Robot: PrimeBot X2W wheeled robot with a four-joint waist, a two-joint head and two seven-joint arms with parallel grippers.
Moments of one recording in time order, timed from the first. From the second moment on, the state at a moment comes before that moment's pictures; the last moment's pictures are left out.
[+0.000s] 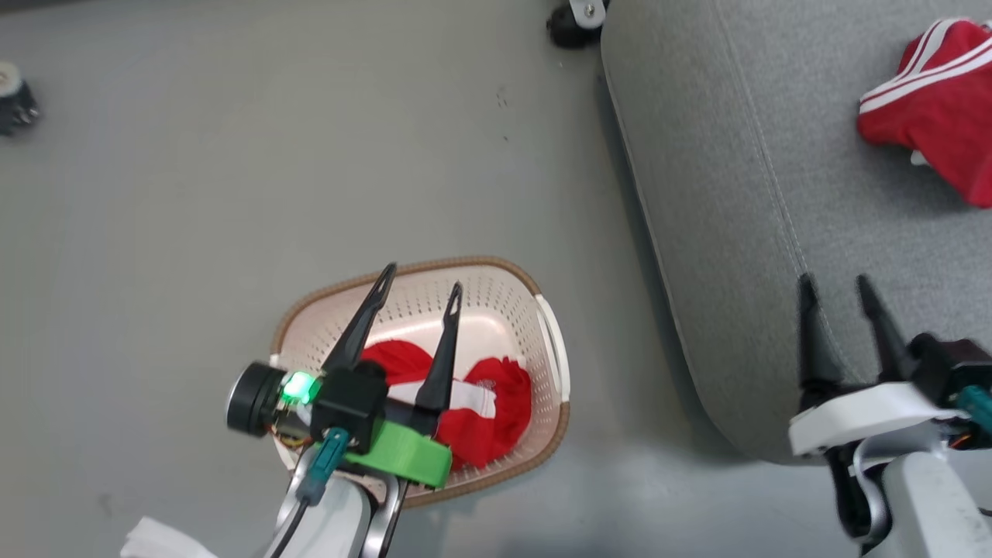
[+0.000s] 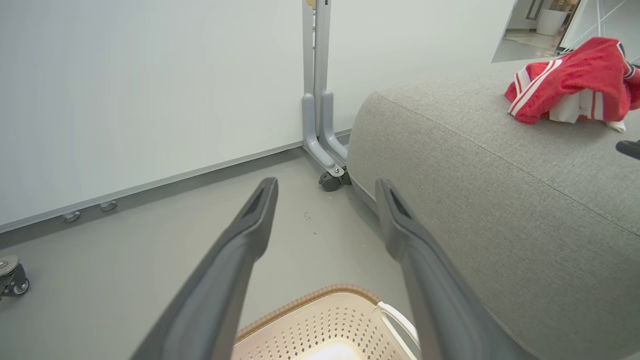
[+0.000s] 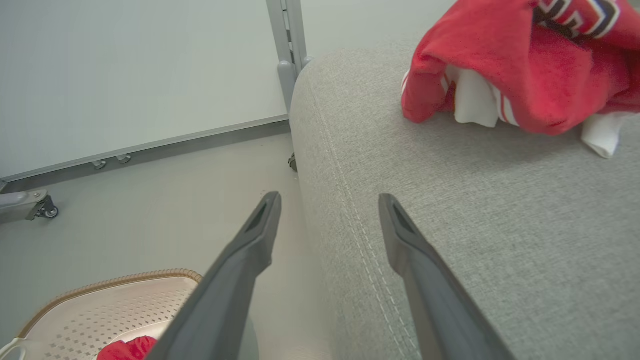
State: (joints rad) left arm -0.25 0.09 -0.45 0.17 -0.11 0.05 -0.26; right arm -0.17 -0.14 -0.05 0.27 0.28 0.13 -0.26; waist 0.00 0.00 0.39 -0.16
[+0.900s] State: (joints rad) left arm 0.19 0.05 -0.23 0.02 -0.12 0.06 -0.26; right arm 0.09 -0.10 0.15 0.09 0.17 0.13 -0.26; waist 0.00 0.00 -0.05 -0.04
